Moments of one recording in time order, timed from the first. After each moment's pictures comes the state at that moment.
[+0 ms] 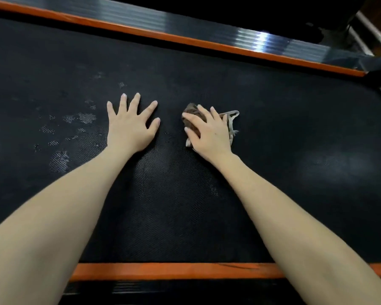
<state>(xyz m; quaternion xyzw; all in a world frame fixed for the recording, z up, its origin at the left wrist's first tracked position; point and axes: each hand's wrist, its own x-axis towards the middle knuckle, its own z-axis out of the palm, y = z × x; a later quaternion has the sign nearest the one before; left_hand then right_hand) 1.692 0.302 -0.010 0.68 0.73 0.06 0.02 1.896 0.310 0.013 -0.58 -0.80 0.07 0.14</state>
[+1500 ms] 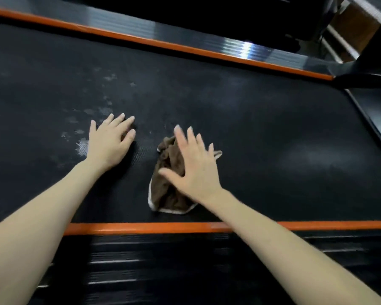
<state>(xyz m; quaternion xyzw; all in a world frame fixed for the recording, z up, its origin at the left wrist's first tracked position) 1.632 0.215 0.011 0.69 0.71 0.14 0.11 1.853 0.164 0.040 -0.56 -0.81 0.06 0.14</state>
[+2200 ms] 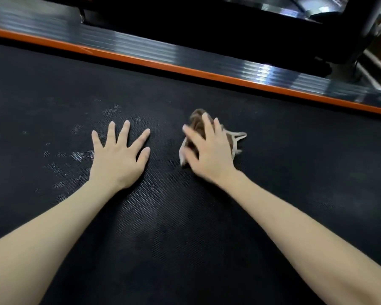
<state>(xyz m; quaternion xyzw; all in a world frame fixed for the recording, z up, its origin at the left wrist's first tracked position) 1.639 0.311 -0.014 0.66 0.75 0.03 0.03 1.849 0.374 -0.002 -0.52 -0.84 0.00 0.18</state>
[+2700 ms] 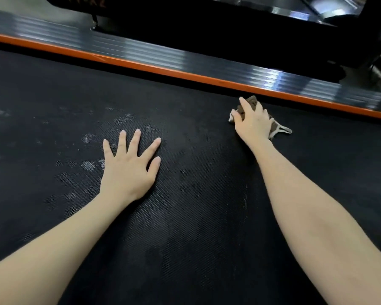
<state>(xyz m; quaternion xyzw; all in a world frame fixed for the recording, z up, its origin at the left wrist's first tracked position) 1.639 0.310 -0.016 0.66 0.75 0.05 0.02 1.904 0.508 -0.001 -0.70 -0.70 -0.03 0.16</state>
